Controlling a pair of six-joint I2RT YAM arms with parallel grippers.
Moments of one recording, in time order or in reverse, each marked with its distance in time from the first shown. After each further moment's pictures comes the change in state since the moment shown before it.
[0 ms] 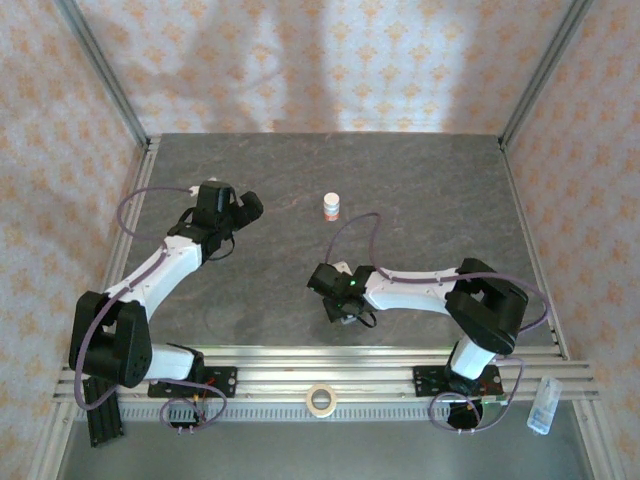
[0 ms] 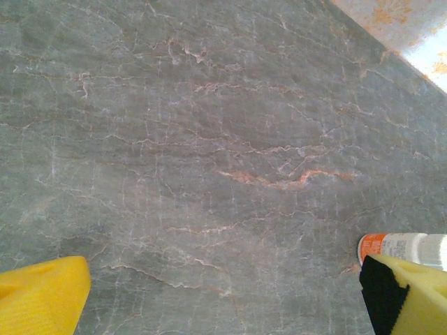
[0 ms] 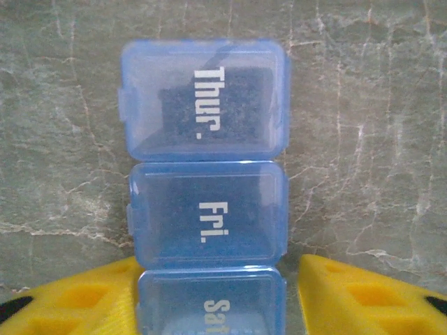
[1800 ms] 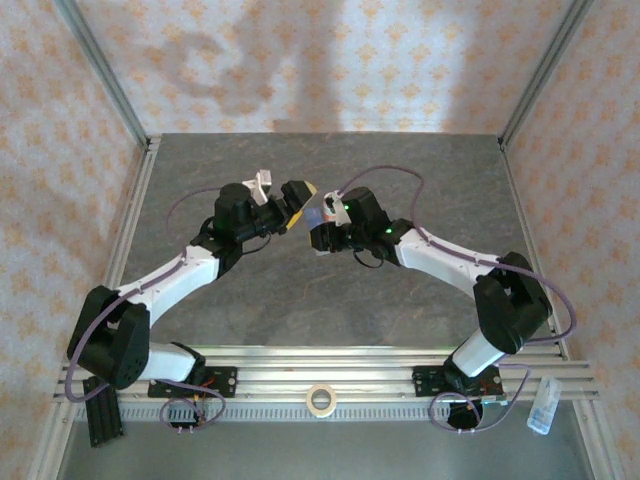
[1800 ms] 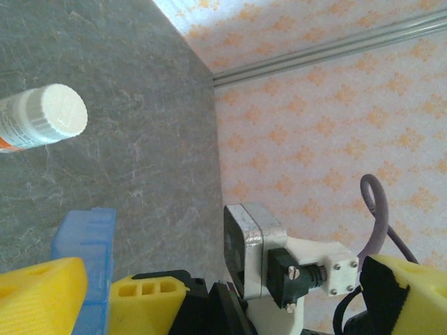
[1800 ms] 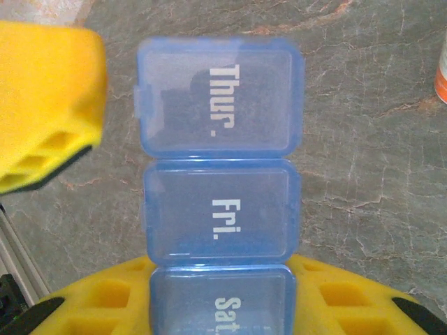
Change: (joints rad) left arm -0.205 0.011 -0.072 0.570 0.550 -0.435; right arm -0.372 -0.078 0.139 0.416 -0.506 -0.194
